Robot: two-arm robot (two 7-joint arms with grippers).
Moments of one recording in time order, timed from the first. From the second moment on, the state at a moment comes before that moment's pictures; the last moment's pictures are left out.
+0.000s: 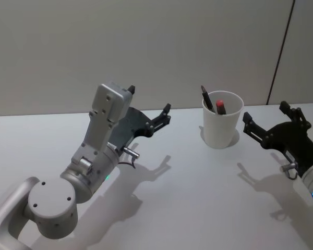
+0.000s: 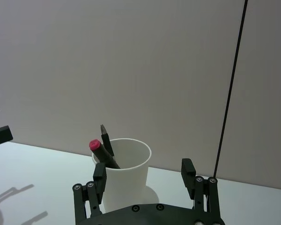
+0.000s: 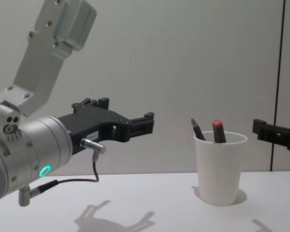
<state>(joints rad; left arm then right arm) -0.23 0.38 0.45 -1.63 -0.20 0.02 -0.05 -0.01 0.34 -0.23 -1.76 0.29 0.03 0.07</state>
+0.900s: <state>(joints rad) -0.24 0.38 0.45 -1.63 -0.20 0.01 -0.01 -0.01 0.34 -0.23 -1.77 0.29 0.03 0.07</state>
